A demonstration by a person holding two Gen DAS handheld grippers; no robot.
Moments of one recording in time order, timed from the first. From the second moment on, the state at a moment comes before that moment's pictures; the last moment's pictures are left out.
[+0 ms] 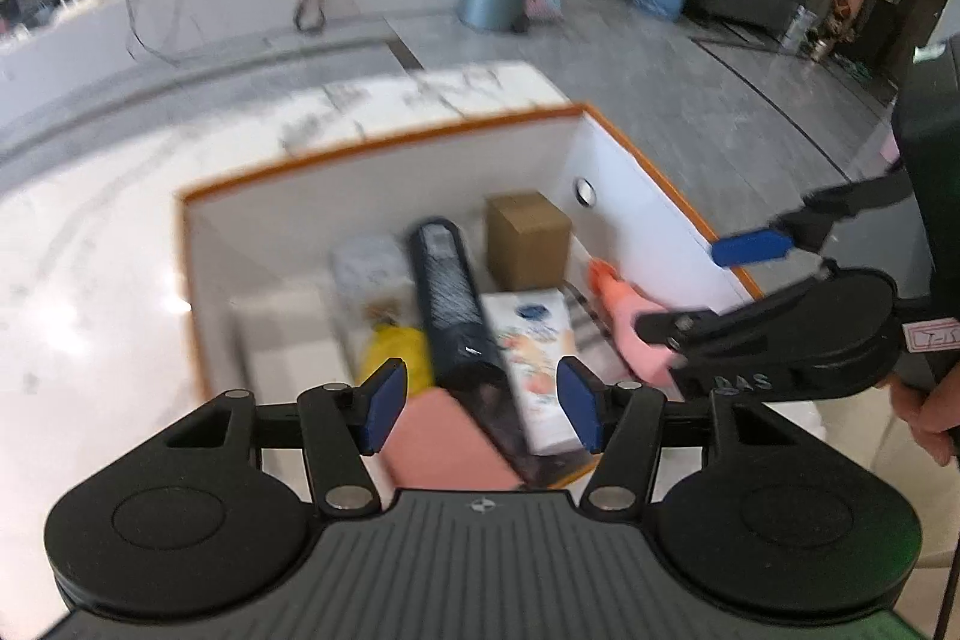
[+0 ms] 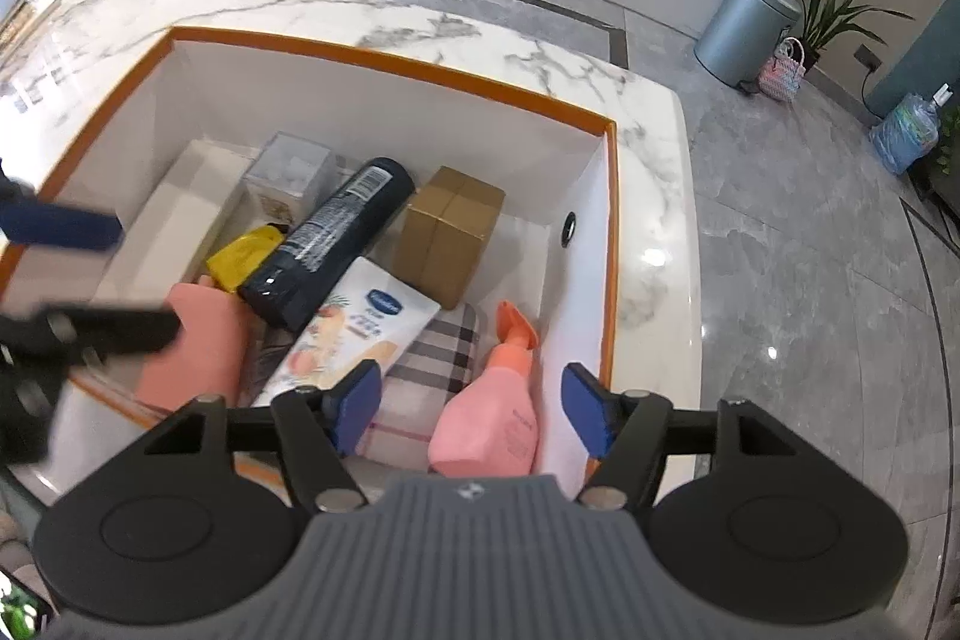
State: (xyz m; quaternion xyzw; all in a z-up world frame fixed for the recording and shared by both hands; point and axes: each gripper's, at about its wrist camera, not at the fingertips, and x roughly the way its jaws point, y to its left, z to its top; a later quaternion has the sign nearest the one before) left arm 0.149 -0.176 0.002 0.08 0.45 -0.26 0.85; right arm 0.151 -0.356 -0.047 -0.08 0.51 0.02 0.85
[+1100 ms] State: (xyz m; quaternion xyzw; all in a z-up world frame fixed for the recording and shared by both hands) left arm 0.062 -0.083 0.027 0.00 0.20 -0.13 0.97; right arm 0.041 -0.309 -0.043 0.05 0.32 0.02 0.95
